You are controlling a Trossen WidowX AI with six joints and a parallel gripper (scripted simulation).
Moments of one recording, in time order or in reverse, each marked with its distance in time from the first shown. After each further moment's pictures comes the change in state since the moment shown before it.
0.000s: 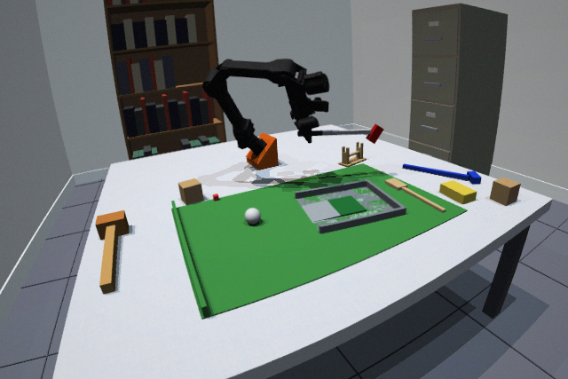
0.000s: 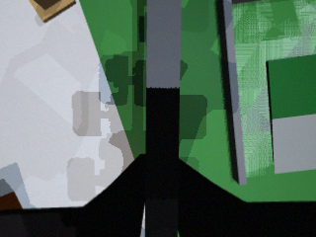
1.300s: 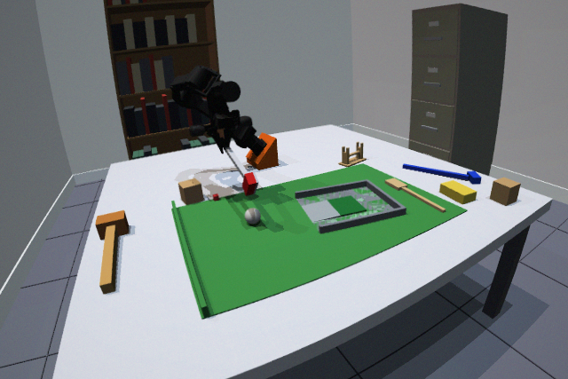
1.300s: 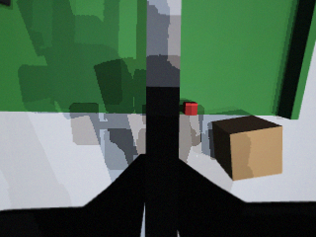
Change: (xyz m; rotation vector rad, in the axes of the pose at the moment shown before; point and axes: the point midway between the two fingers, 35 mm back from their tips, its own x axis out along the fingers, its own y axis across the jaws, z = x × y) arm -0.066 -0.044 -0.259 1.215 0.083 -0.221
